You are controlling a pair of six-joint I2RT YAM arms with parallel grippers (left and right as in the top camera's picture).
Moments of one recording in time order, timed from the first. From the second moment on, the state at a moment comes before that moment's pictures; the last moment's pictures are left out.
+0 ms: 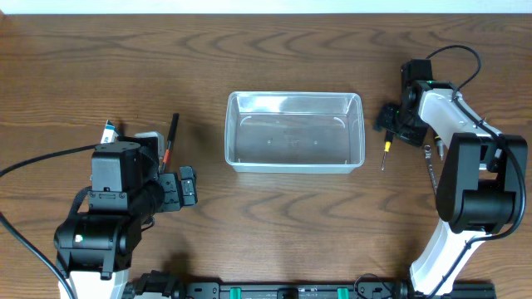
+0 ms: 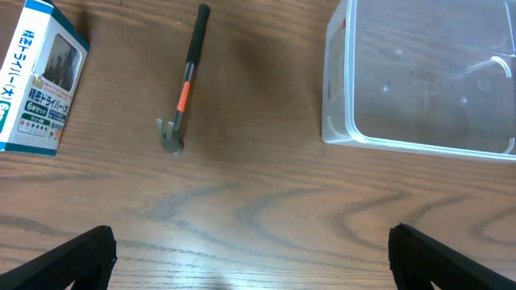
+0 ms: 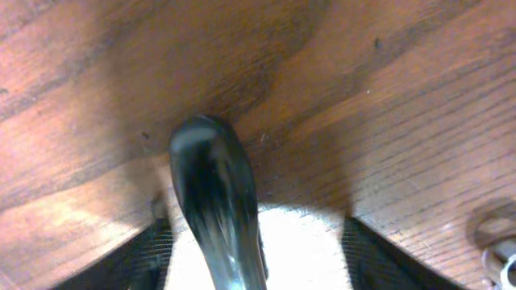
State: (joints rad) left arm -0.07 0.86 1.01 -1.11 0.08 -0.17; right arm -0.03 2.03 1.34 -0.75 0.03 0.43
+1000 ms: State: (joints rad) left arm -0.07 0.86 1.01 -1.11 0.08 -0.16; right arm -0.04 2.04 1.35 -0.75 -0.02 0.39
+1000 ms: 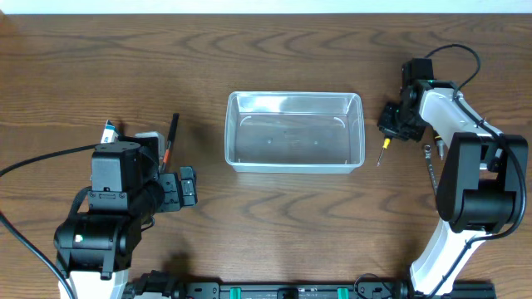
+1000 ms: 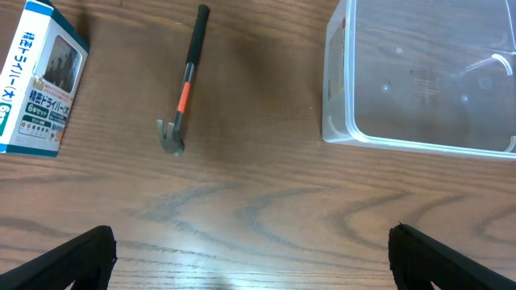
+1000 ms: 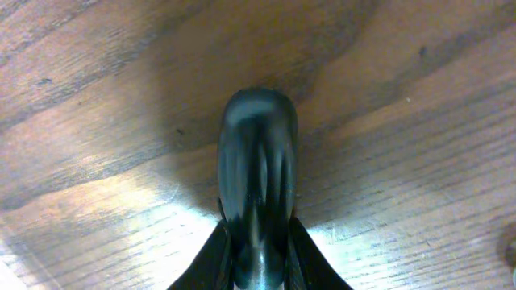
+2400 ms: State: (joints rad) left arm -0.07 0.86 1.01 -1.11 -0.03 -0.15; right arm 0.50 2.17 1.76 -1.09 -0.18 -0.82
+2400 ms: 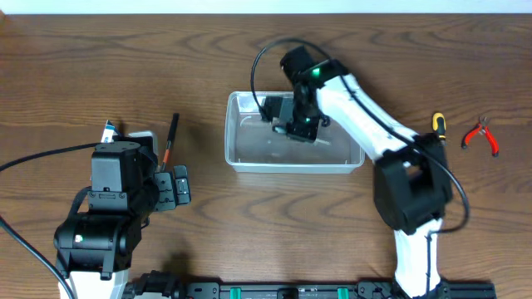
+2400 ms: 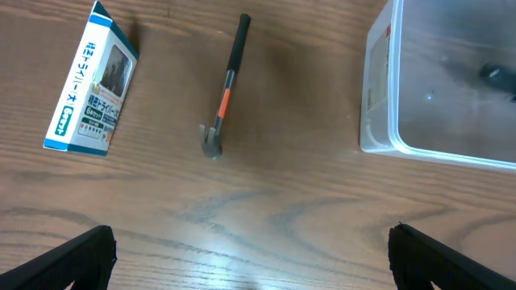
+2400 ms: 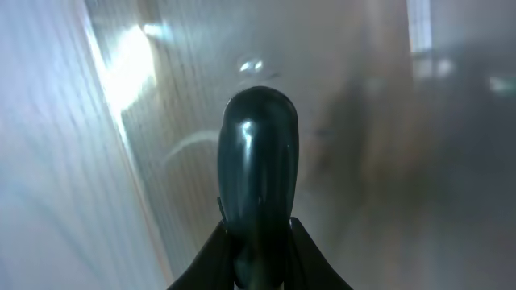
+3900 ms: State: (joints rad) left arm 0.20 1.07 1.49 -1.35 -0.04 -0.09; right arm -0.13 1.67 1.94 -1.33 0.04 -0.12
